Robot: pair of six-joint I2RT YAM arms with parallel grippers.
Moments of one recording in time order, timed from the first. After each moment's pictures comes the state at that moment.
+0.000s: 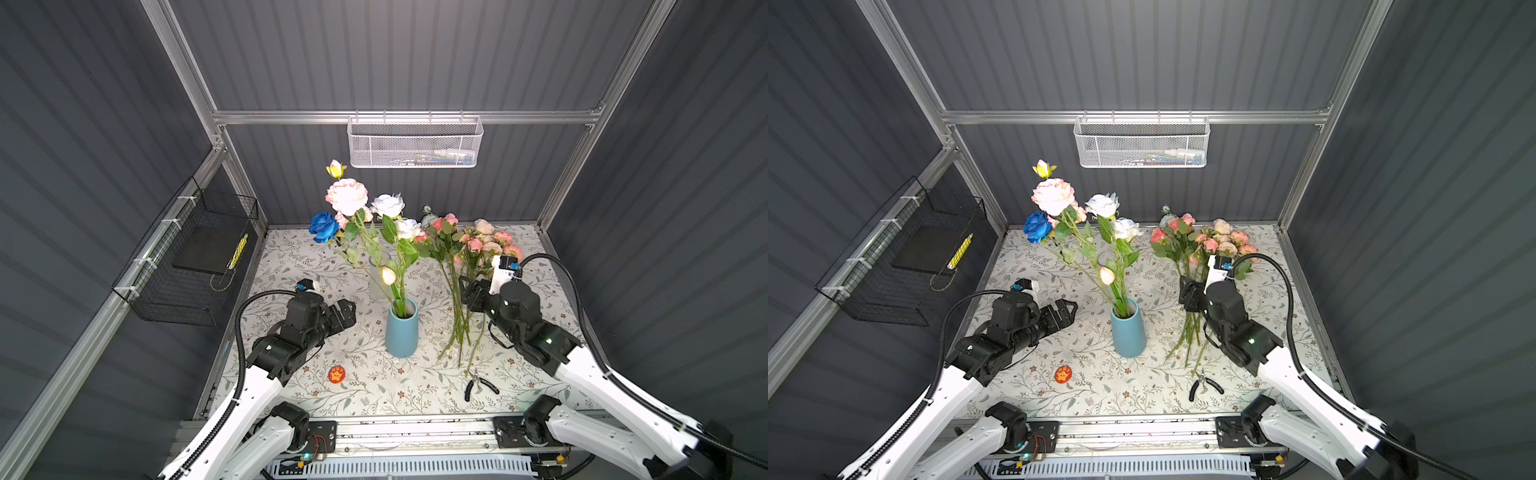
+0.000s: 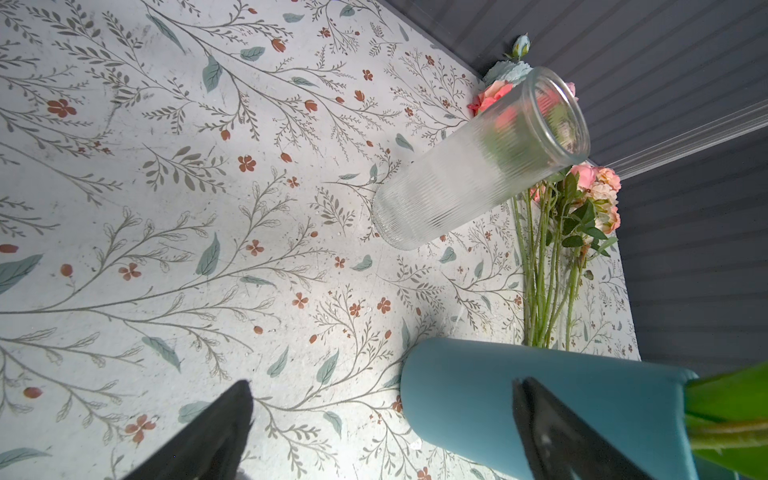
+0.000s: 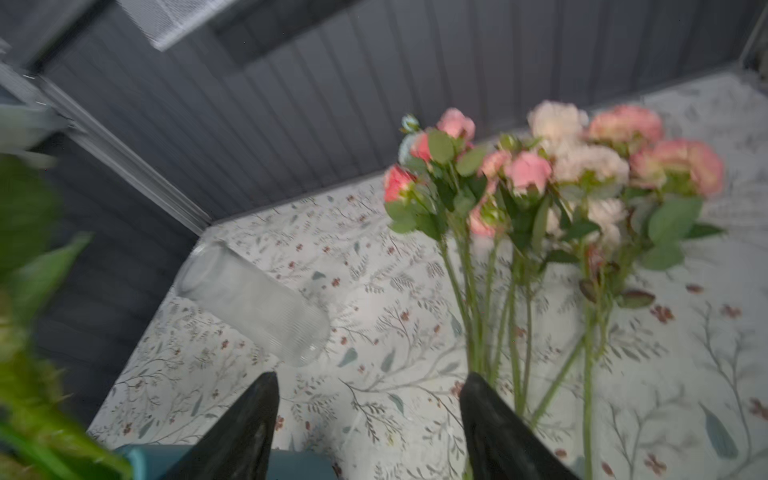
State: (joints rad) left arm -0.46 0.80 0.73 -0.59 -0.03 -0.72; right arm 0.56 1.01 0.76 -0.20 0.26 0.57
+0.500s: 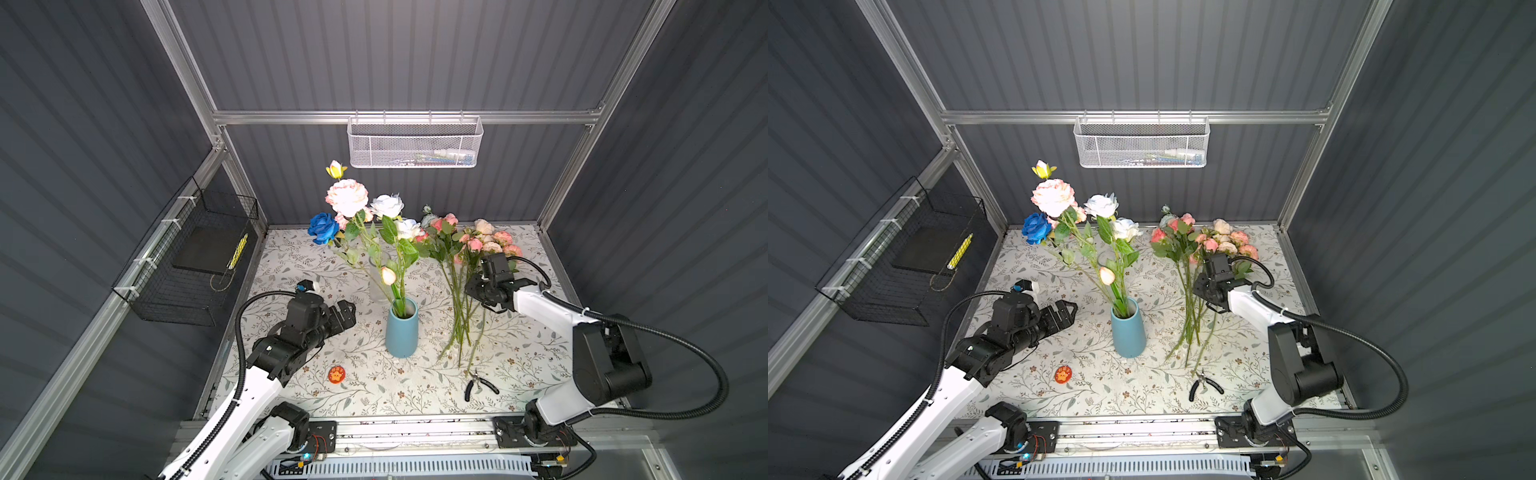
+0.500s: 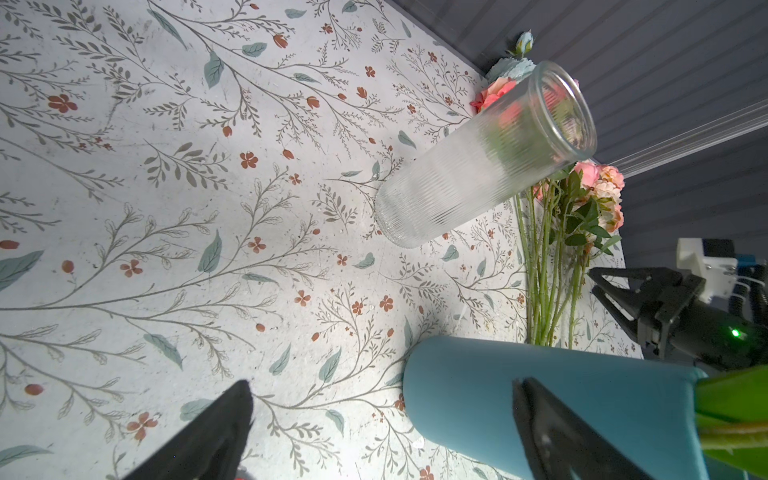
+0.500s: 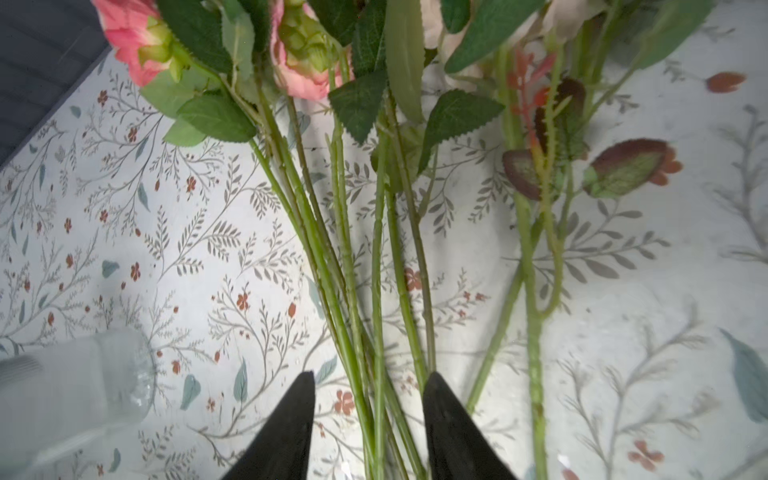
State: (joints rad) left arm -0.46 0.80 0.72 -0.59 -0.03 -0.72; right arm 0.28 1.62 0.99 -0.28 0.02 0.71
